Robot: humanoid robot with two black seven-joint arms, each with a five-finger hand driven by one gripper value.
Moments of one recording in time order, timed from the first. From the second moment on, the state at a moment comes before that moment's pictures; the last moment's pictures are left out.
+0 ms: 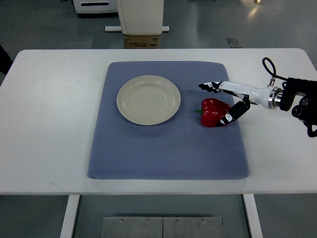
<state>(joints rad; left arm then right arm) -0.02 0.00 -0.21 -0.18 0.05 -0.02 -0.14 1.19 -0.50 -0.21 0.92 -0.80 0.16 0.45</state>
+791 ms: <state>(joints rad) -0.02 0.00 -0.21 -0.18 0.05 -0.02 -0.14 1.18 -0.48 -0.25 0.90 -0.80 0.14 0.45</state>
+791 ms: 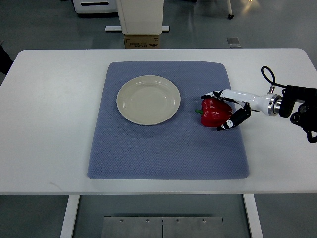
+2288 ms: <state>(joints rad) -0.02 0.00 -0.21 -0.18 0.05 -0.02 -0.14 1.31 -0.28 -0.11 0.83 -0.78 0.15 0.21</state>
